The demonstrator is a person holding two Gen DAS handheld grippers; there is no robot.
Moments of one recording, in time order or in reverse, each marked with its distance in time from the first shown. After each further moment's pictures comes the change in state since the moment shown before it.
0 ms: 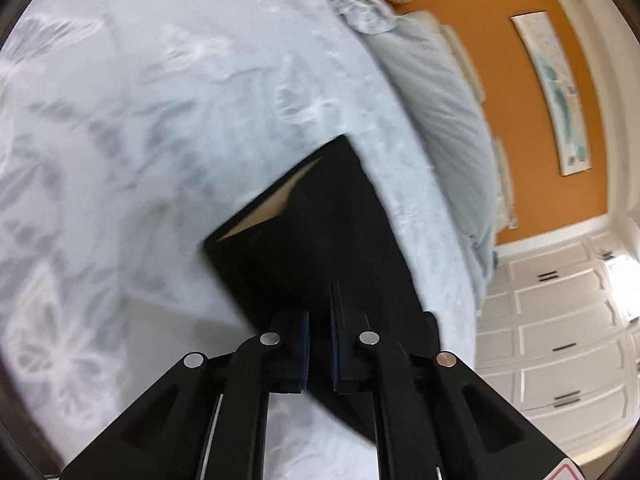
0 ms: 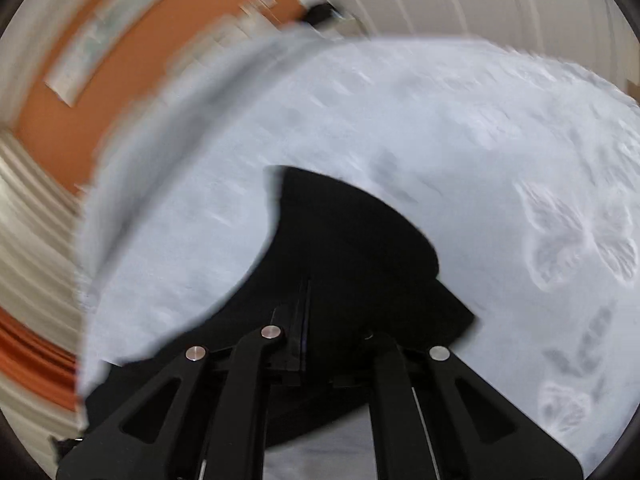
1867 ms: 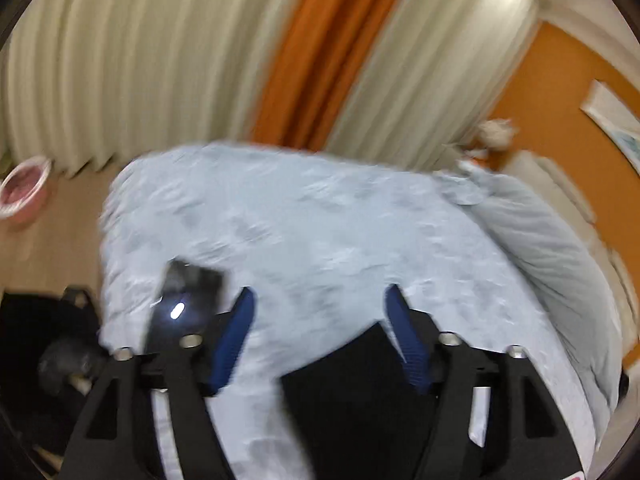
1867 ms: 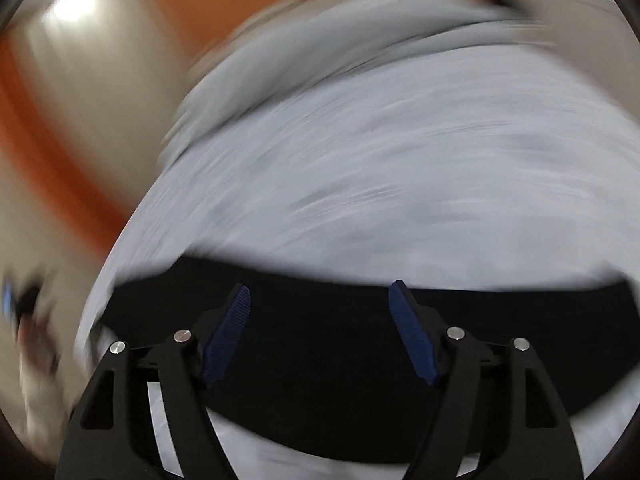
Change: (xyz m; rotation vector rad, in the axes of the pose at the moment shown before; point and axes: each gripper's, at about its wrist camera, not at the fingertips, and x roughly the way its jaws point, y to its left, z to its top) left arm -0.114 -0.137 -0.065 0.021 -0.694 0.563; right arm -0.037 0.283 -0.147 -0.718 0.208 0.474
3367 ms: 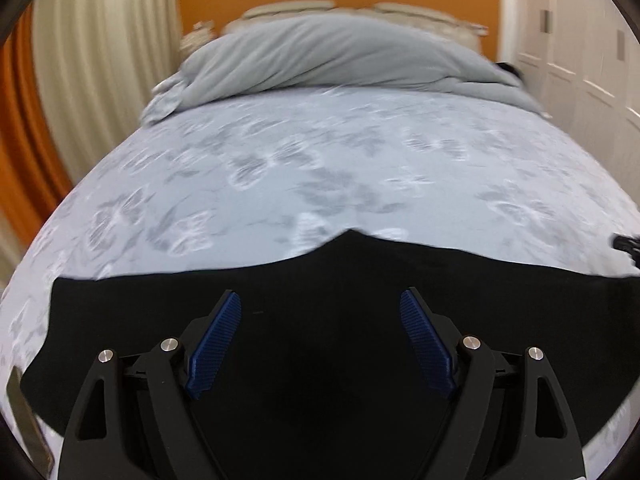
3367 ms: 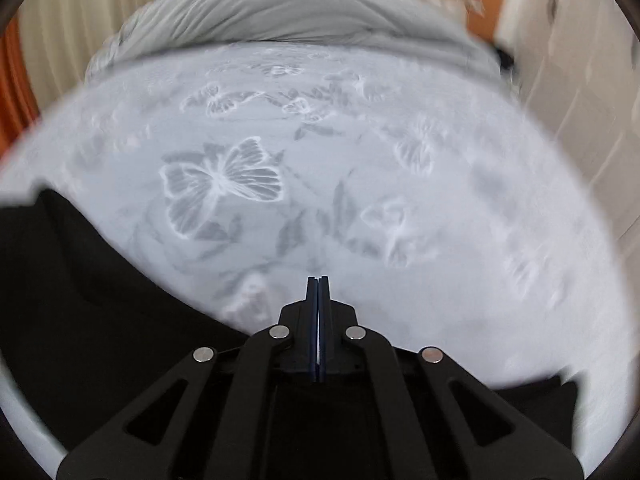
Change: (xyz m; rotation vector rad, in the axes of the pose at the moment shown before) left arm 0.037 -0.183 -0.229 0.940 0.211 -0.430; right arm 0.007 -0.119 0.007 -0.059 -0.020 -0.367
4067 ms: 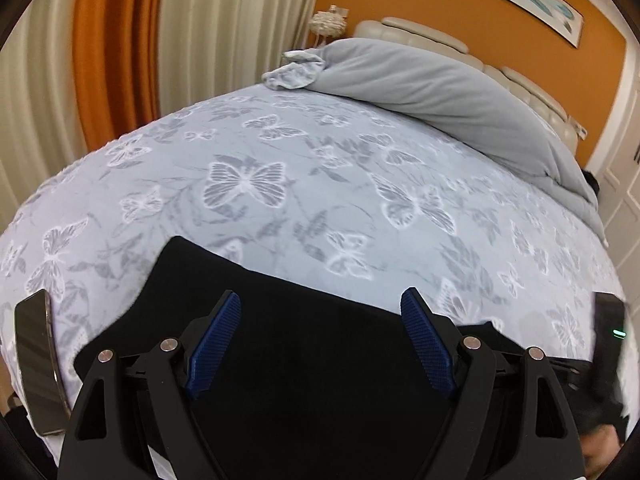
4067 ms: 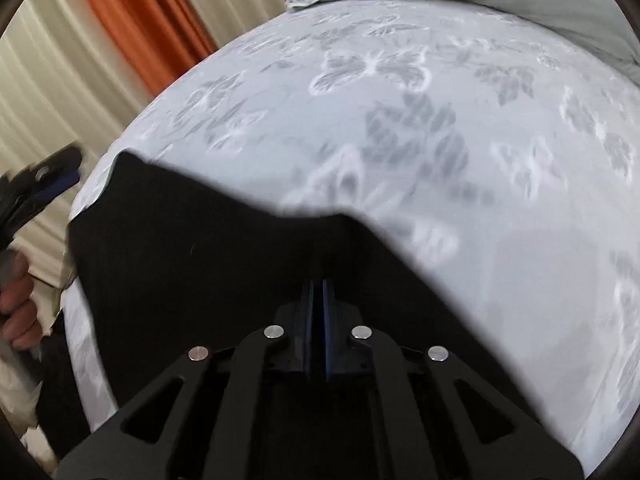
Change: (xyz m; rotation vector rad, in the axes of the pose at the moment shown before) left arm -0.030 0.156 0.015 -0.445 -0.028 0.094; right arm 0.142 0.284 0.089 -0.343 0.157 0.412
